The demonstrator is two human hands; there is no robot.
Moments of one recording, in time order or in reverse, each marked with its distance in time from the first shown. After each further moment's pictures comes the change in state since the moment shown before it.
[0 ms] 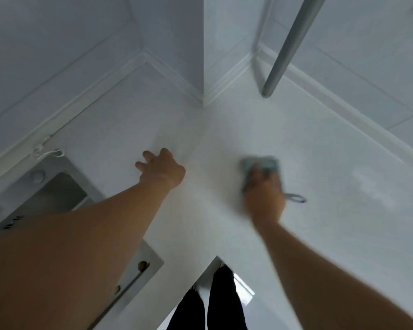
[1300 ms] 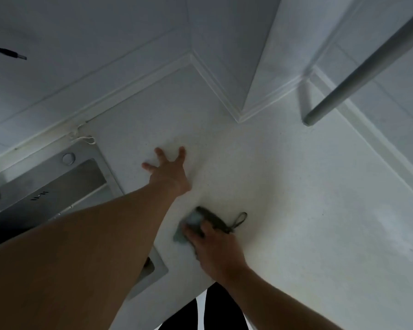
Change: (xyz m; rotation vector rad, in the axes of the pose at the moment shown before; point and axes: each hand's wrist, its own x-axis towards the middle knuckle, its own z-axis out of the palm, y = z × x) left_hand 0.026 -0.028 -0.020 0.065 -0.195 -0.016; right_hand -0.055 -0.076 0.033 0.037 -0.452 -0.795
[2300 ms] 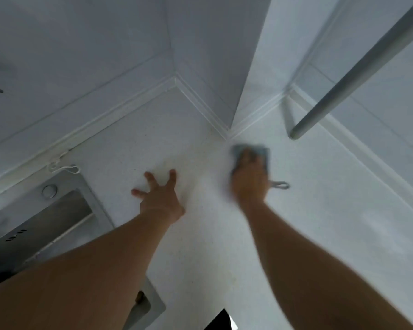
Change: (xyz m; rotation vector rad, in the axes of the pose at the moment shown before) left_hand 0.007 -0.005 0.008 -0.004 0.044 0.027; right_hand 0.129 0.100 -0.123 0.108 0.627 0.777
